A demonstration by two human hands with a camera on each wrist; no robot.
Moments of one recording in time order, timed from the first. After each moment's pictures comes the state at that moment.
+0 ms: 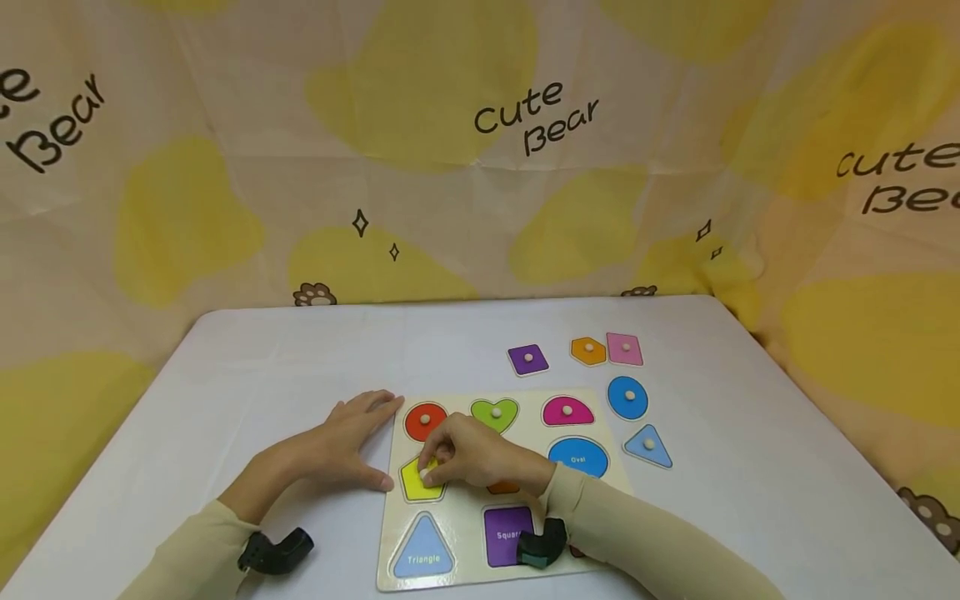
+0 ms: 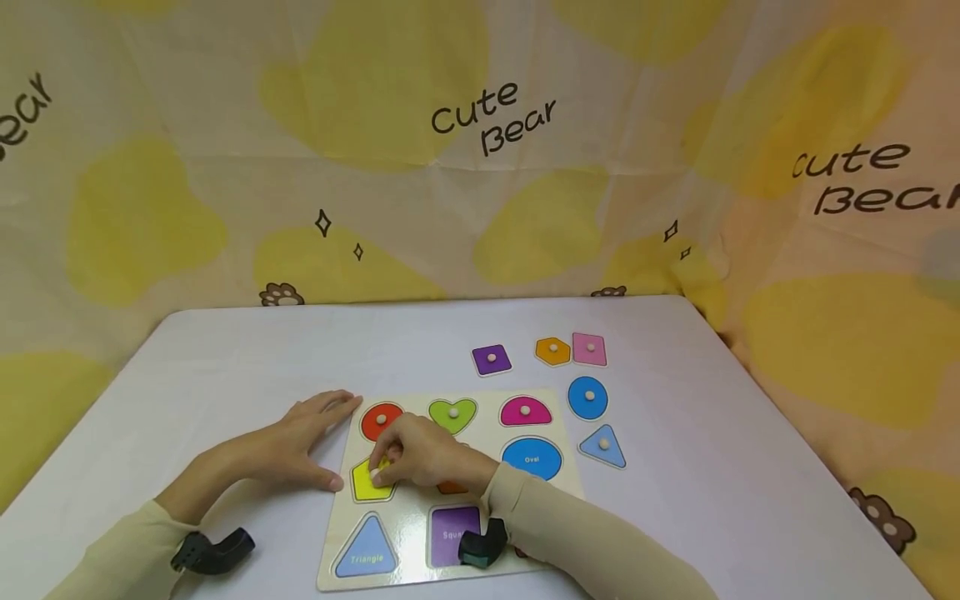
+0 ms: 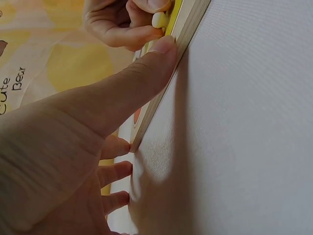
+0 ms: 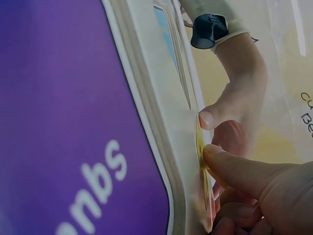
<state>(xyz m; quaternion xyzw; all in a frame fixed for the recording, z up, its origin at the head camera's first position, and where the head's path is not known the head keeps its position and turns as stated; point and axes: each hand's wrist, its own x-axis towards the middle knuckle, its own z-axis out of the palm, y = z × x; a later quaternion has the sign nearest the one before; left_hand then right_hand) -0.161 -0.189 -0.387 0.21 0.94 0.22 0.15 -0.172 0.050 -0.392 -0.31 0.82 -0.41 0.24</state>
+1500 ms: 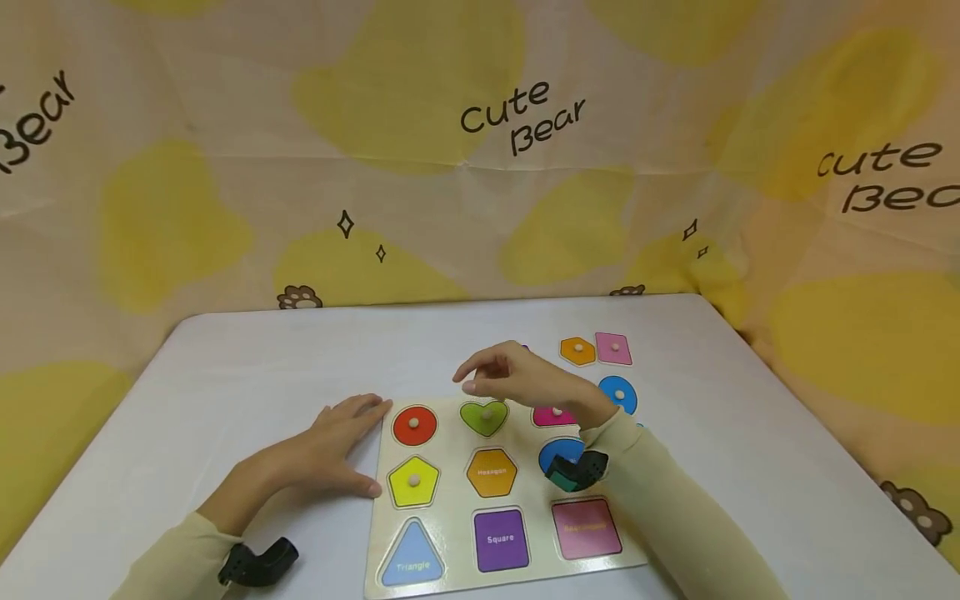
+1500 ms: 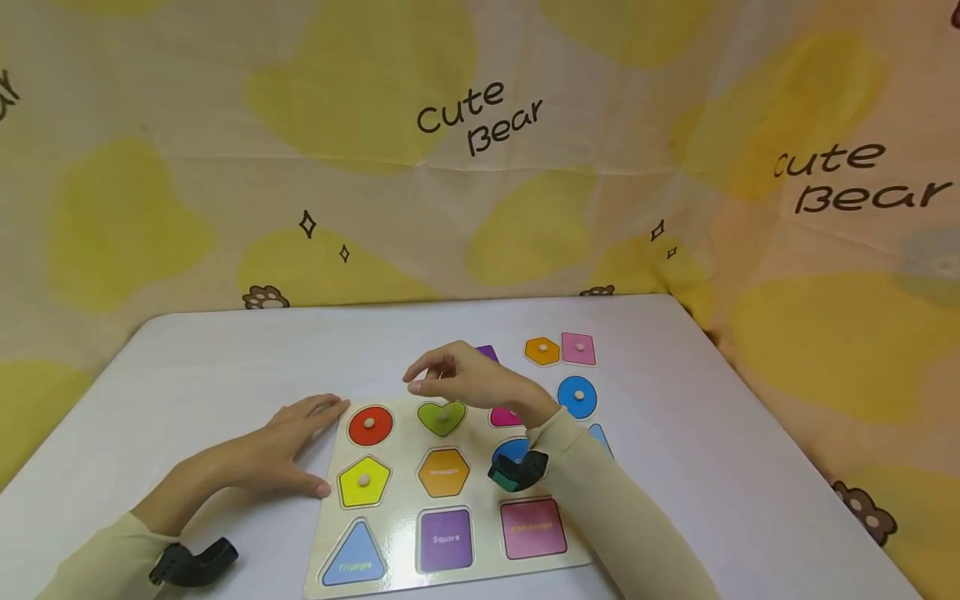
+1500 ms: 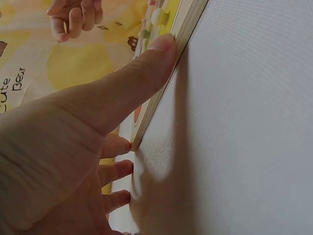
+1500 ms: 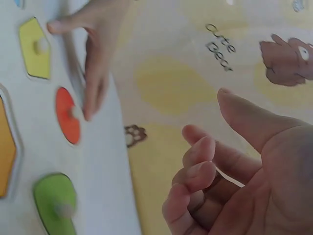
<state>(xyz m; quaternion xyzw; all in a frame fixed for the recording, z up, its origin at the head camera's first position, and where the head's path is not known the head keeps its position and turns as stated) -0.161 -0.186 -0.389 0.21 0.94 0.22 0.14 -0.231 0.126 -0.335 -0.34 0.80 -0.44 0.21</state>
